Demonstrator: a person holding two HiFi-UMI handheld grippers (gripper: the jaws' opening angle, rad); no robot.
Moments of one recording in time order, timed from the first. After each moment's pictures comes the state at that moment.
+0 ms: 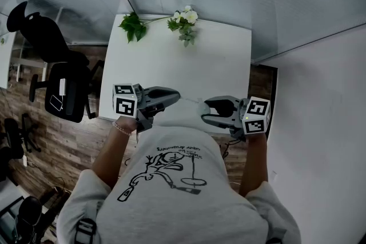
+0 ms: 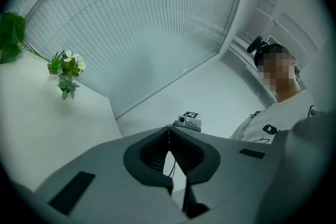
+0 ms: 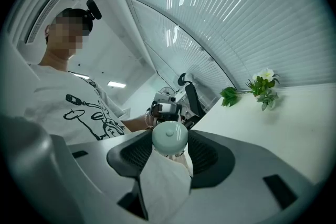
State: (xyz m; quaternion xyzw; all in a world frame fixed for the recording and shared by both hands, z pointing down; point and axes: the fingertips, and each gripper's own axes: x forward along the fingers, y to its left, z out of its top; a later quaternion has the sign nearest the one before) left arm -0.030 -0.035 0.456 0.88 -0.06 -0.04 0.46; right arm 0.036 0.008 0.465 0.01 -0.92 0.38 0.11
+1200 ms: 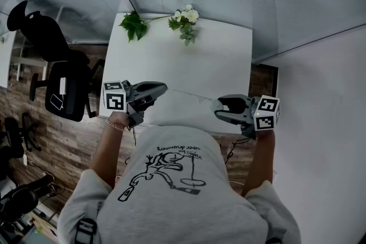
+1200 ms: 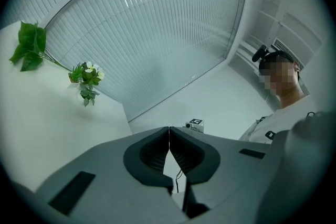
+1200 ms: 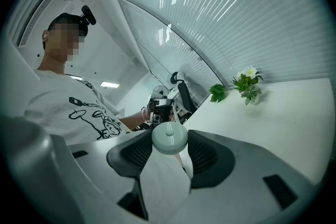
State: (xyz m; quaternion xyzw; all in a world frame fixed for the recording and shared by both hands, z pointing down) left arm -0.078 -0.055 0.471 0.87 -0.12 -0.05 0.47; right arm 0.076 -0.001 0.478 0.04 -0.91 0.40 0.13
